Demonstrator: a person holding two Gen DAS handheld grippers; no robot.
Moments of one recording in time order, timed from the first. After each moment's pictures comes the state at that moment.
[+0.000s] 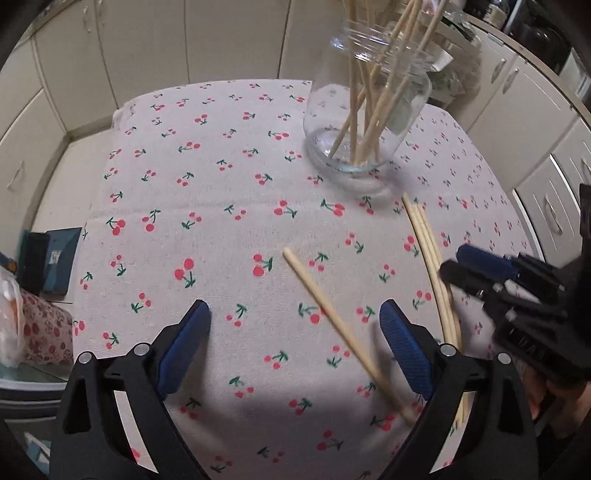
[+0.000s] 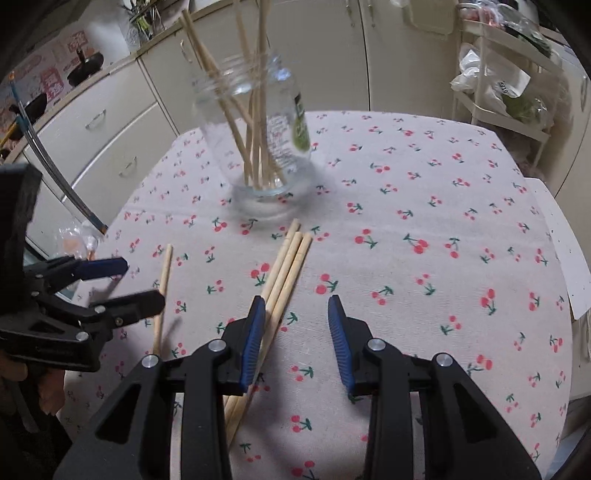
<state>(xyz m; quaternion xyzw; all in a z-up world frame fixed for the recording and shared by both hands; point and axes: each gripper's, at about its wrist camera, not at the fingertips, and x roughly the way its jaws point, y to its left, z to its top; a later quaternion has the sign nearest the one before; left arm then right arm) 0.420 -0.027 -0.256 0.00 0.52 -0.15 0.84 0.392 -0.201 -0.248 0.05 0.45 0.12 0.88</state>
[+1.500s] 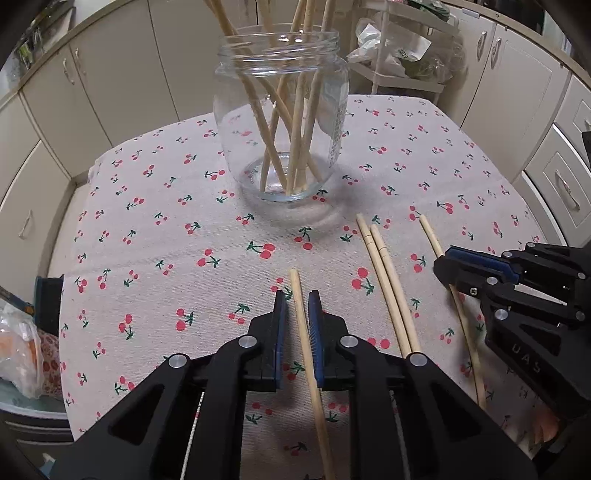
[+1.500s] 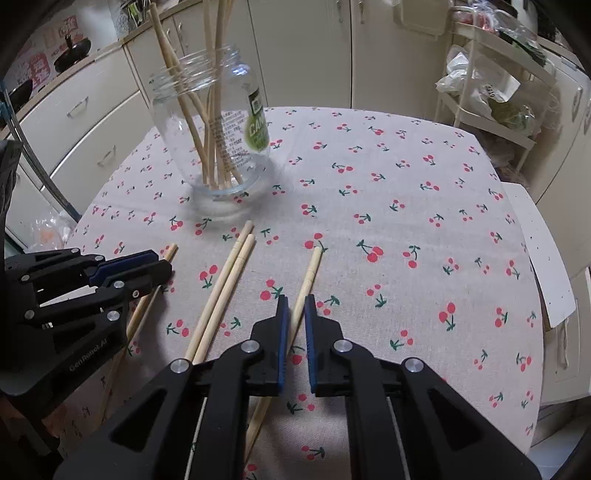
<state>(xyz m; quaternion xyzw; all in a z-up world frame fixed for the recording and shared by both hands) 0.431 -0.099 -0.254 0.08 0.49 -0.14 0.86 0.408 -0.223 -0.248 0.02 0.46 0.09 0.88</state>
